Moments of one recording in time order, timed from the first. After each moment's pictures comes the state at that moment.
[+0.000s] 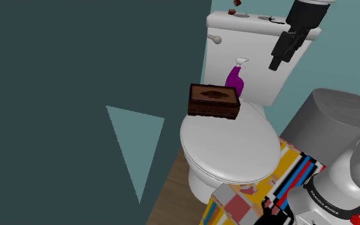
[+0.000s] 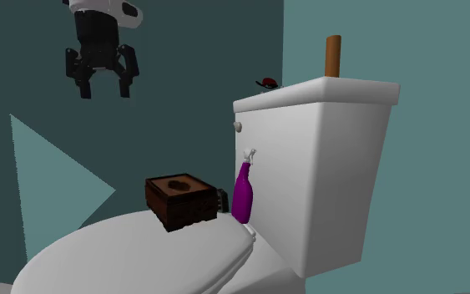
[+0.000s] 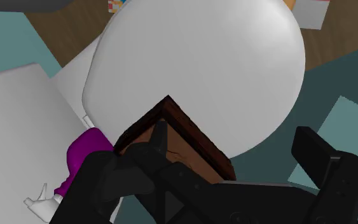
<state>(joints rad) 0.00 -0.81 -0.02 -2.39 -0.02 1.63 -0.07</state>
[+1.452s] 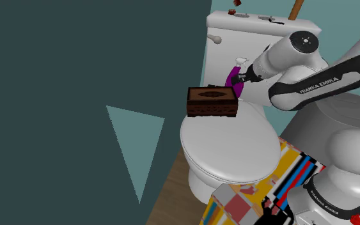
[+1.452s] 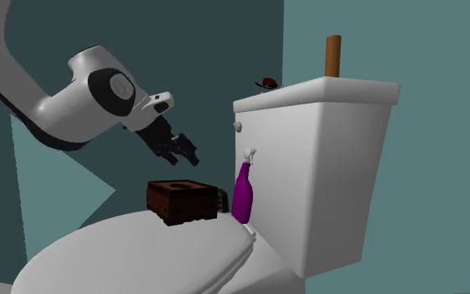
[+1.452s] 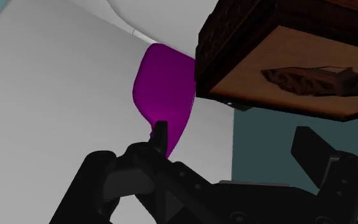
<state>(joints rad) -0.77 -0.50 0.53 -2.88 -0.40 3.14 0.62</state>
